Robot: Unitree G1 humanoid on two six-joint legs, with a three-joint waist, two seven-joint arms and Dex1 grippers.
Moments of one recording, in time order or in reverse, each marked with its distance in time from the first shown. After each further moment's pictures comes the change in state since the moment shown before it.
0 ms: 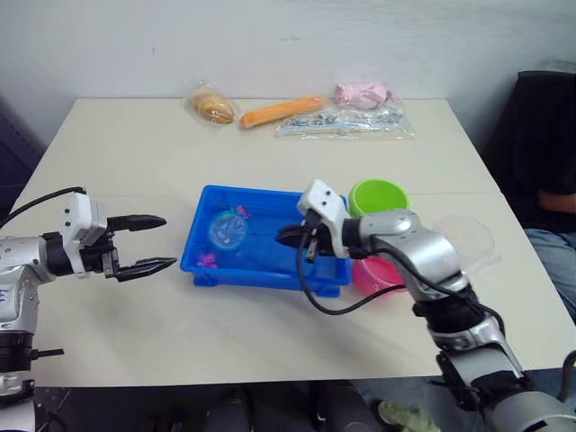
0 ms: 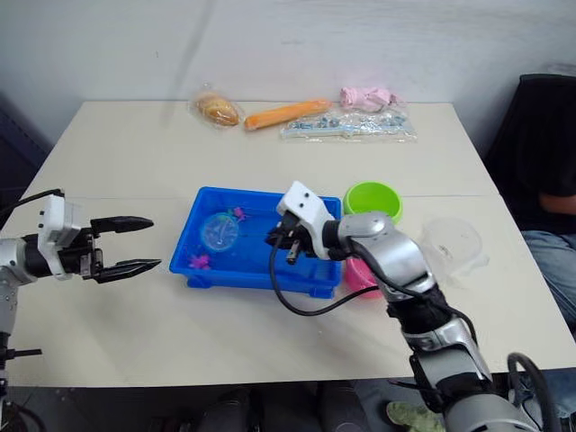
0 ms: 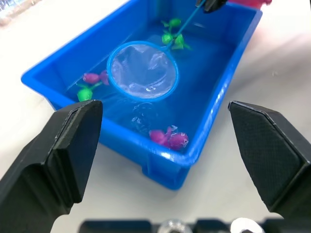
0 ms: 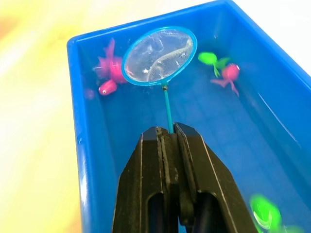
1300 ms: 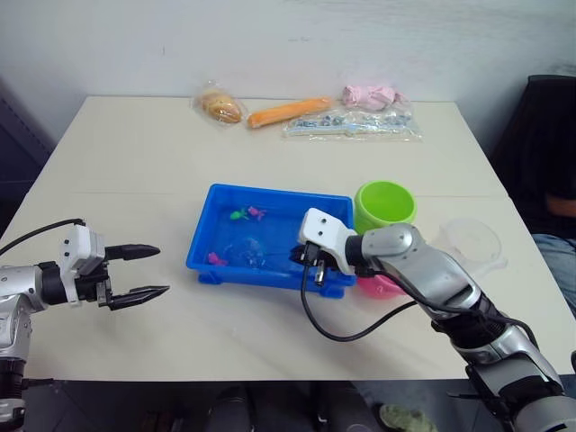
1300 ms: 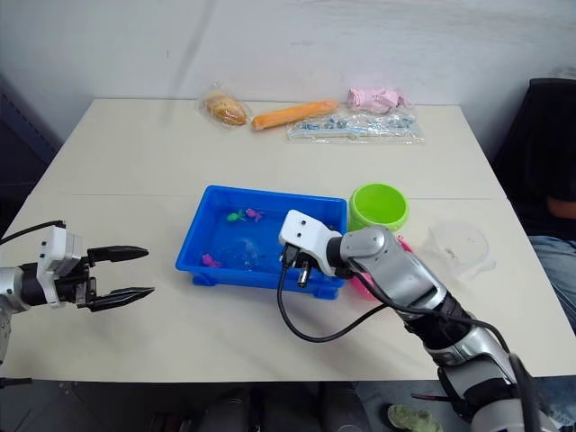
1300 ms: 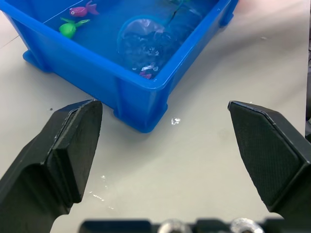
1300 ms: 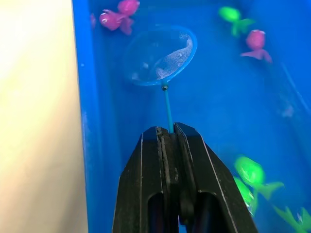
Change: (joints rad) left arm 0.207 0.032 0.052 -0.018 0.012 -0.036 -0.023; right arm 0.002 -0.096 0.256 -0.009 -0.136 -0.117 -0.070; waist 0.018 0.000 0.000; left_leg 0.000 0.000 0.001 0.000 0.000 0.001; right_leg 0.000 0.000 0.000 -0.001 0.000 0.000
